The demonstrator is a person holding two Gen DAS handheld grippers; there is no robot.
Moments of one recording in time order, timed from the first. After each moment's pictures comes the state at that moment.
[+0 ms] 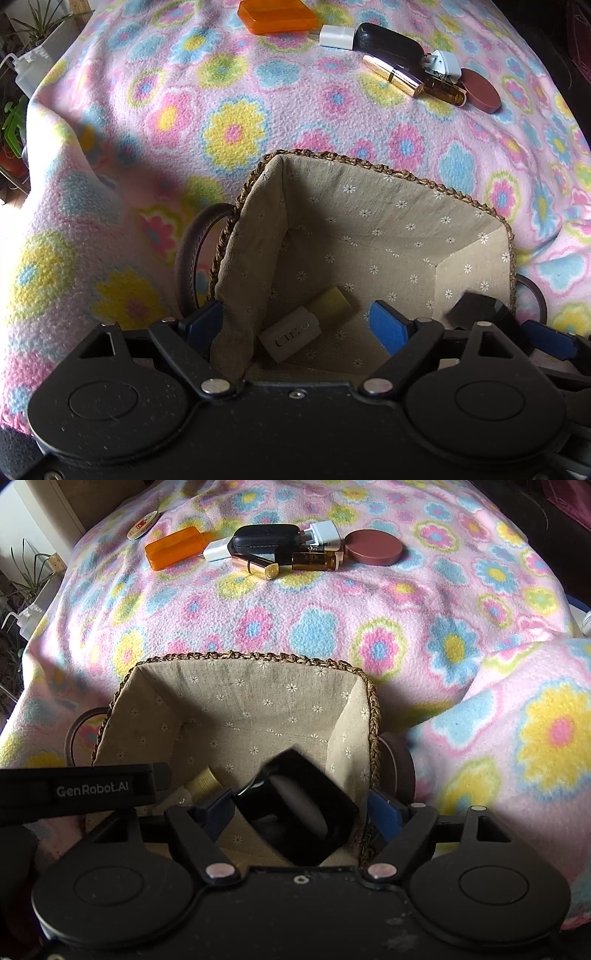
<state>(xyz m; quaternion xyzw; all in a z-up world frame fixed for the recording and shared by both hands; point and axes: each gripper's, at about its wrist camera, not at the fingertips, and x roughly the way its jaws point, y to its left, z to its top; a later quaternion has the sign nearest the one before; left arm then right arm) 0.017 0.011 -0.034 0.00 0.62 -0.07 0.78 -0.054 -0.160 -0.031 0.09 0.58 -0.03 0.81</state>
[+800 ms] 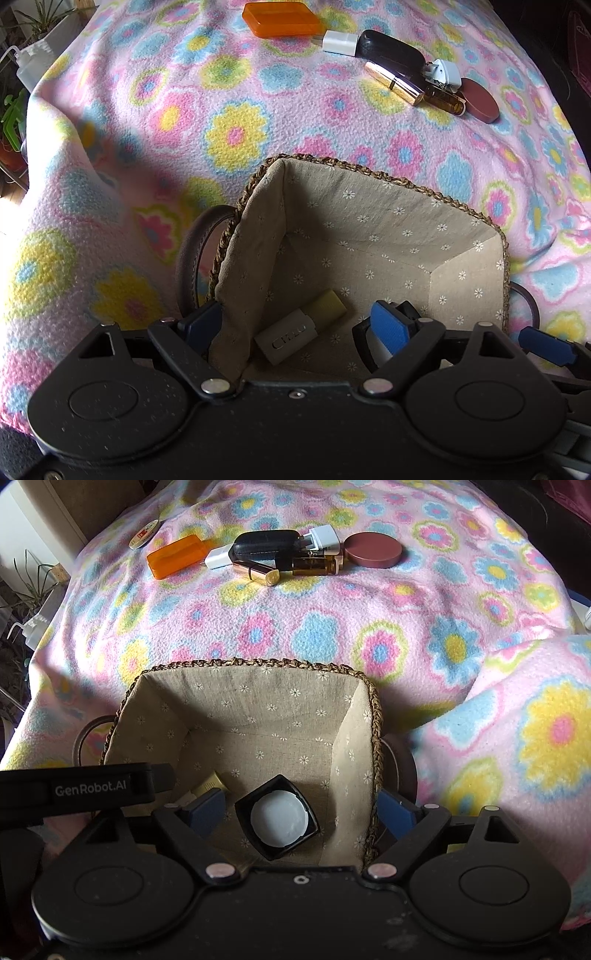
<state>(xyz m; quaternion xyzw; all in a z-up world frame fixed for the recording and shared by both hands) 0.017 0.015 -0.031 -0.02 0.62 -0.07 0.78 -0.056 -0.163 -0.029 0.11 0.58 -0.03 0.81</state>
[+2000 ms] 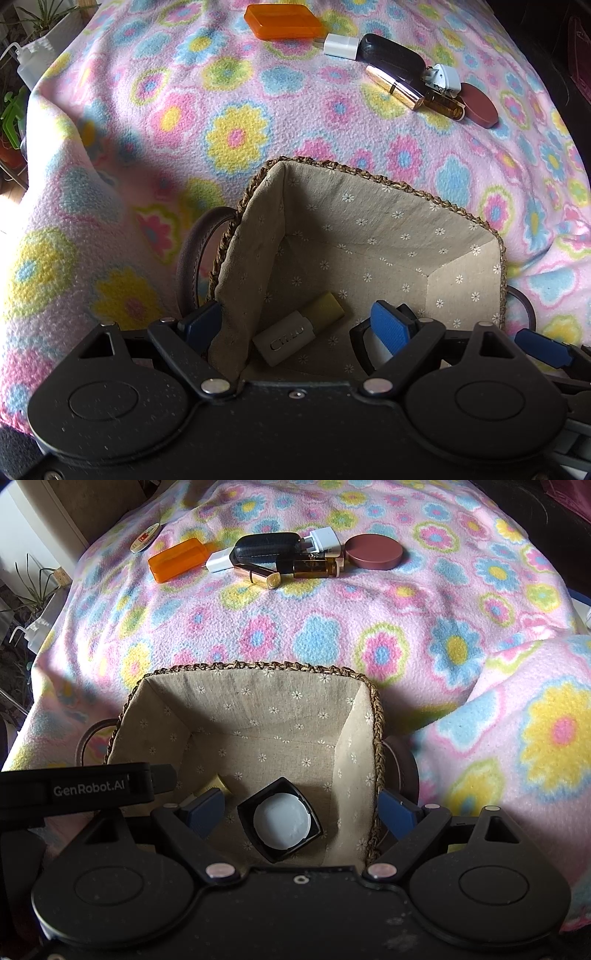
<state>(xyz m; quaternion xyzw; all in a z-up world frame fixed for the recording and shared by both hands) 0.019 0.017 -0.029 -0.03 0.61 -0.07 0.79 -0.054 -0.162 -0.027 0.11 0.58 -0.03 0.81</state>
